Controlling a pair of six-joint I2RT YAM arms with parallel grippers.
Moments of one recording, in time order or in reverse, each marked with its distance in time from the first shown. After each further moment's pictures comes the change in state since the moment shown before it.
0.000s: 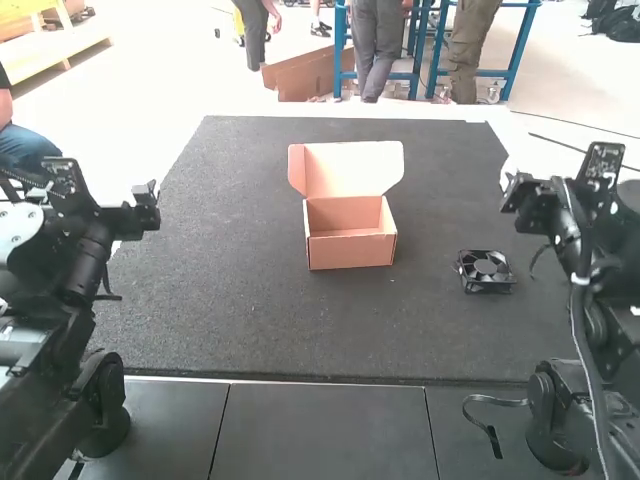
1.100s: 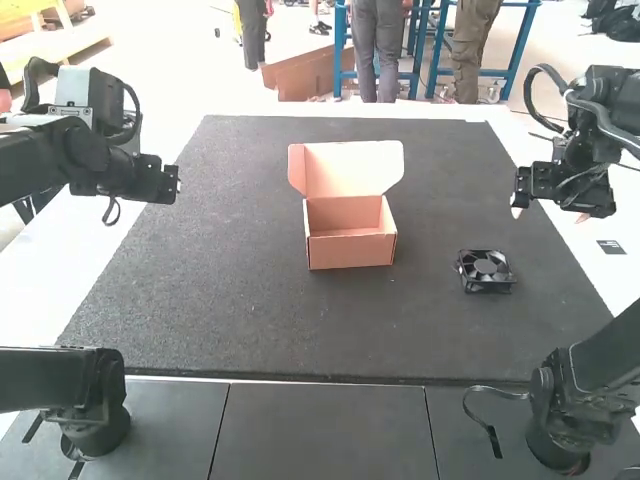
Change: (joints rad) left arm 0.010 0.827 0.684 -0.729 -0.045 -0.023; right arm -0.199 1.012 0.850 -1.036 0.042 -0.098
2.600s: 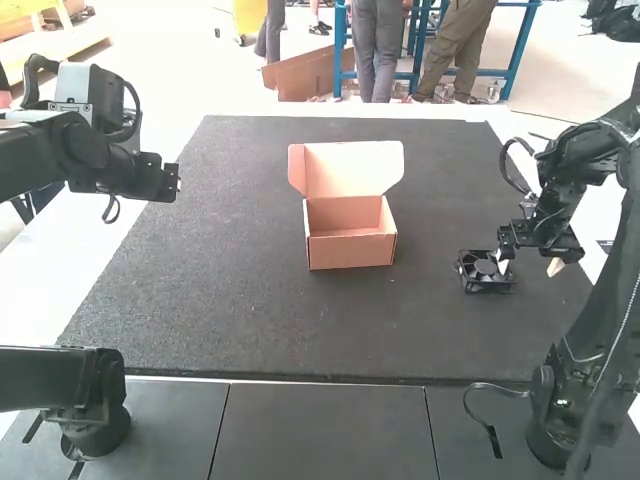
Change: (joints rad) left arm -0.001 0.008 0.007 -0.027 0.003 -0.013; right arm -0.043 0.451 0.005 0.113 -0.028 -0.159
